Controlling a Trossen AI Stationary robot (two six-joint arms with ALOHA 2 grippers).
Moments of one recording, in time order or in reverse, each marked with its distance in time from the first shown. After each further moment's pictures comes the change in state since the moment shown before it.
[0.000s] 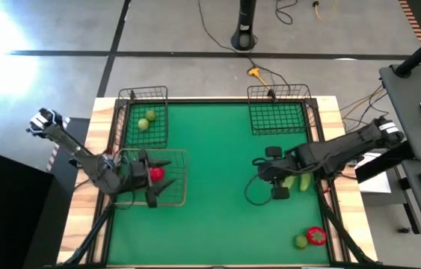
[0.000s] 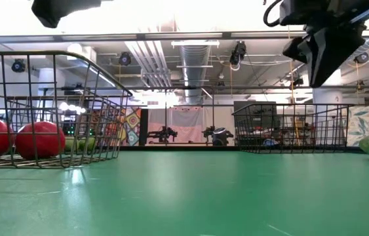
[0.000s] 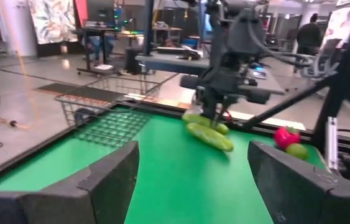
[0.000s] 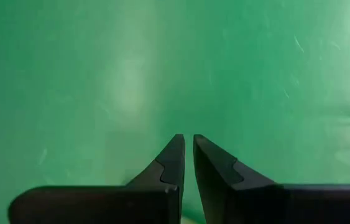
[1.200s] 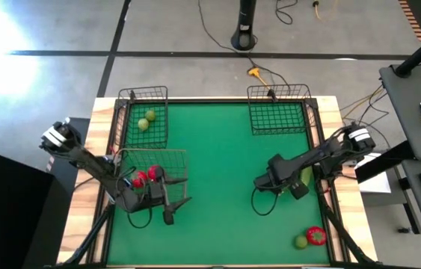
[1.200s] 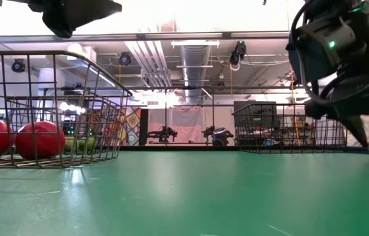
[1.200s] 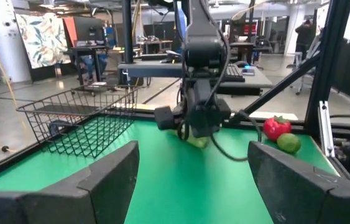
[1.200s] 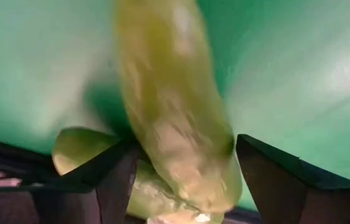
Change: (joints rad) left arm -0.021 0.471 0.002 0.576 0.007 0.175; right arm 0.015 0.354 -0.120 -0.281 -0.025 -0.440
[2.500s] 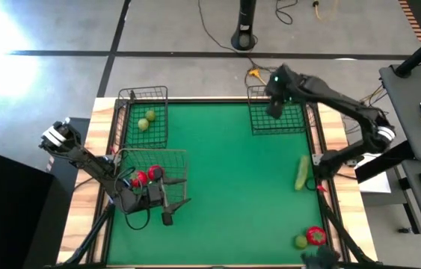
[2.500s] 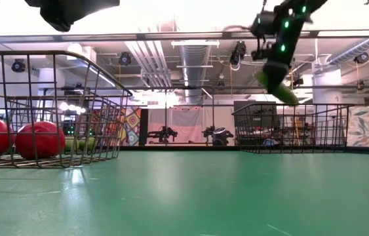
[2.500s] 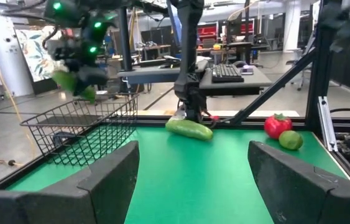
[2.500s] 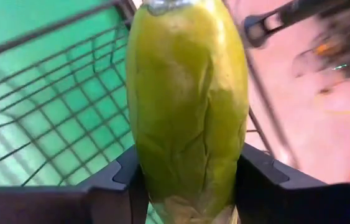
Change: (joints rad) left arm -0.019 -0.004 0.000 0.021 -0.007 0.086; right arm -1.021 -0.253 0.353 0.365 0.198 -0.066
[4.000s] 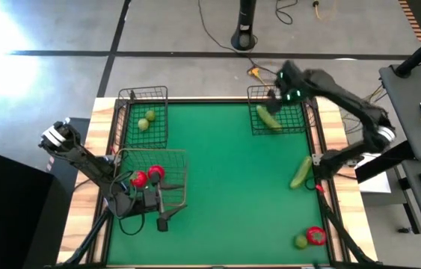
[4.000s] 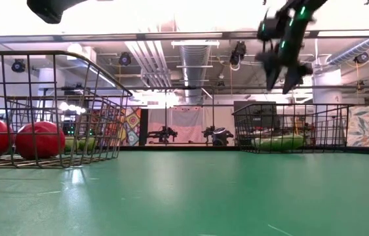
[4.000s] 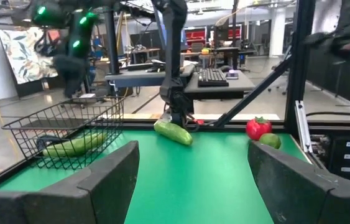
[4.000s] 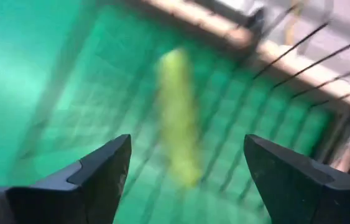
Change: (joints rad) left arm -0.065 0.000 0.008 0.013 -0.016 0.000; right arm -0.071 0.004 0.086 -0.230 -0.275 0.590
